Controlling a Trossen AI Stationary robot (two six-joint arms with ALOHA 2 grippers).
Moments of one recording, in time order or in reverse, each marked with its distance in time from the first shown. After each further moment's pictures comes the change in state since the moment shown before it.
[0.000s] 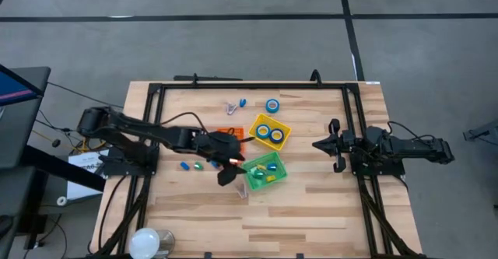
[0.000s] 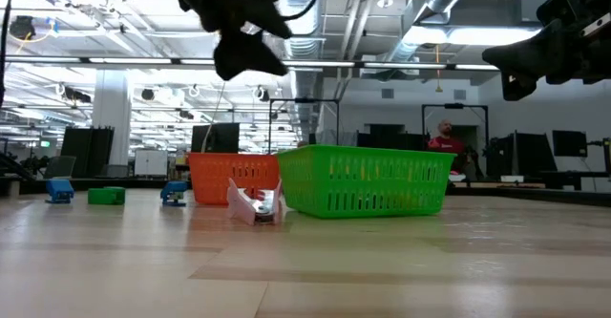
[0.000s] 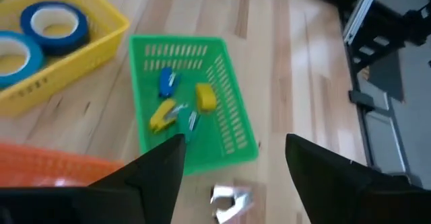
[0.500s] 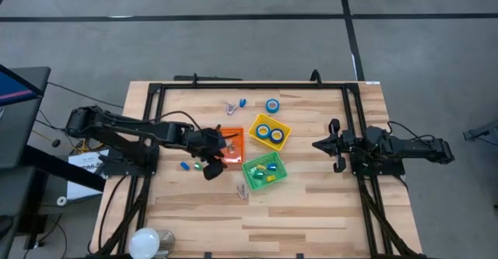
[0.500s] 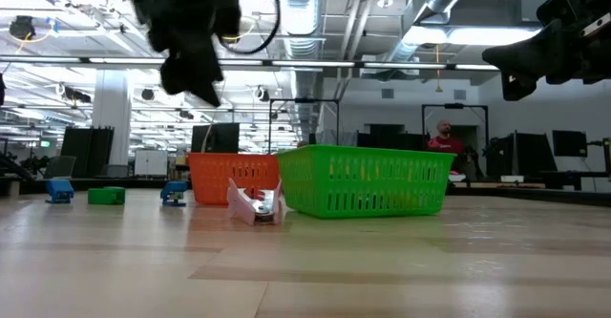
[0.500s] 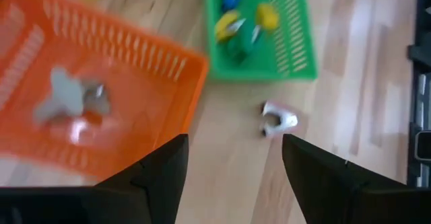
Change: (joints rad) left arm 0.050 -0.145 -0.106 -0.258 0.000 -0.080; right arm 0.000 0.000 0.000 0.000 0.000 0.000
